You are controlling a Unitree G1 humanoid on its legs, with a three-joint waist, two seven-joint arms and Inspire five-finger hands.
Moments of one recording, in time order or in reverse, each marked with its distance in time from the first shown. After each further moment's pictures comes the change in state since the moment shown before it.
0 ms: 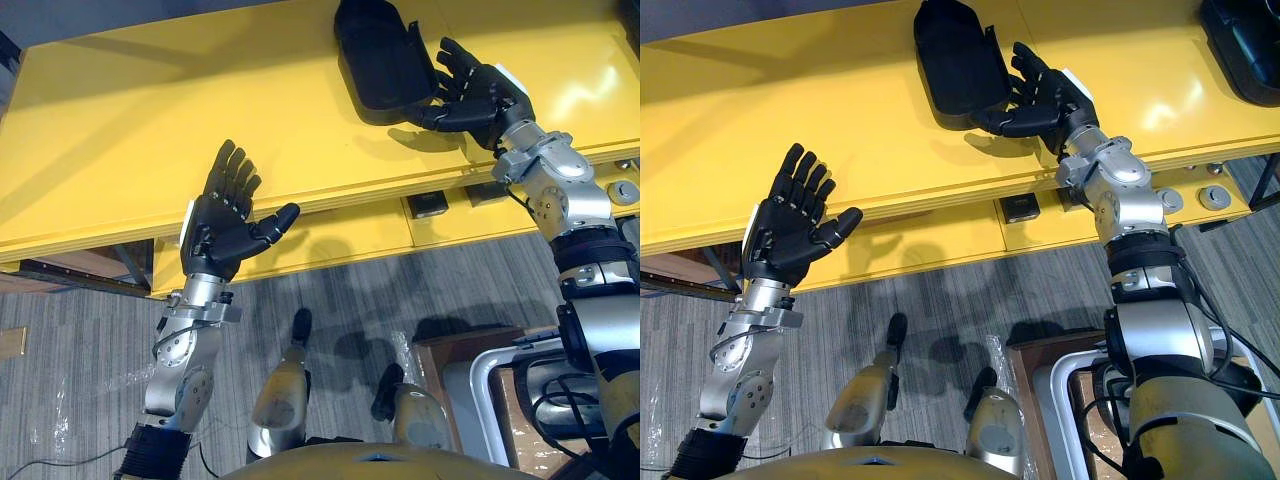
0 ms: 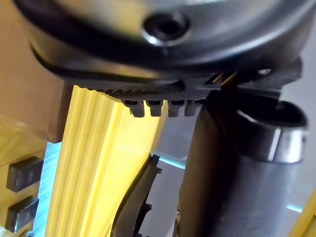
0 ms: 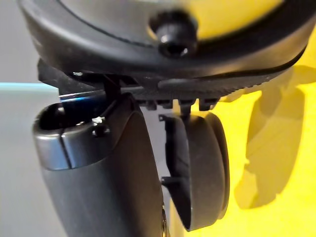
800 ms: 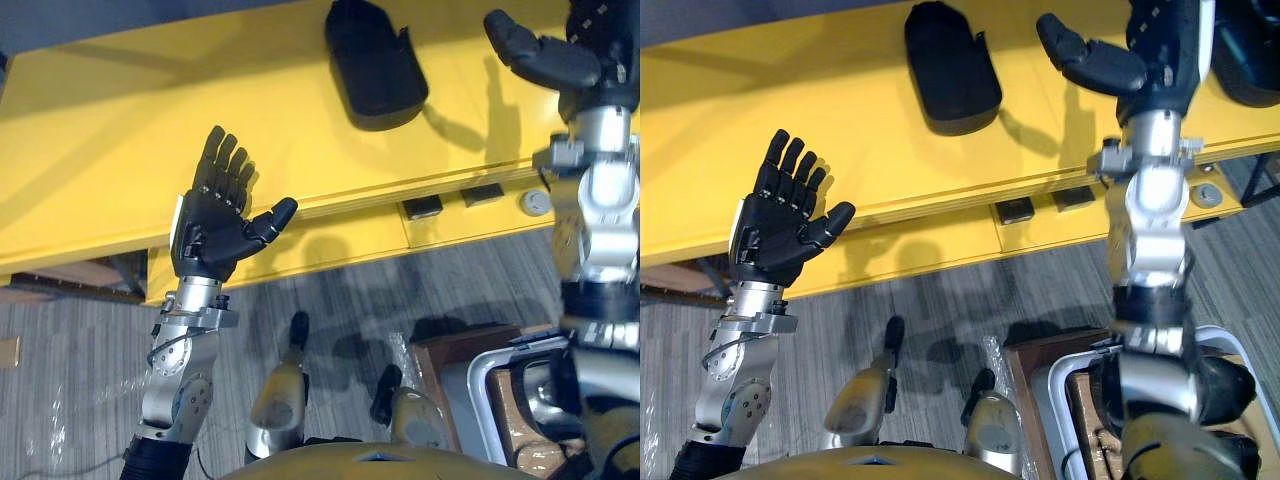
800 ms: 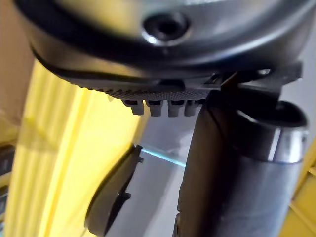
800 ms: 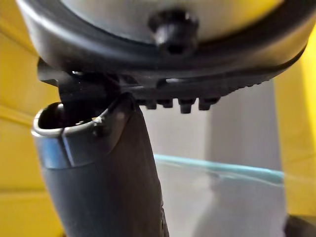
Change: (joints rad) left arm 0.064 -0.033 0.016 -0.134 0.003 -0.022 -0.002; right arm 0.454 0.200 -0.330 -0.765 -0.219 -0.181 -0.538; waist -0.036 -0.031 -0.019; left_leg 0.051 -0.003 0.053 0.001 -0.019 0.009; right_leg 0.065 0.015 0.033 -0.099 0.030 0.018
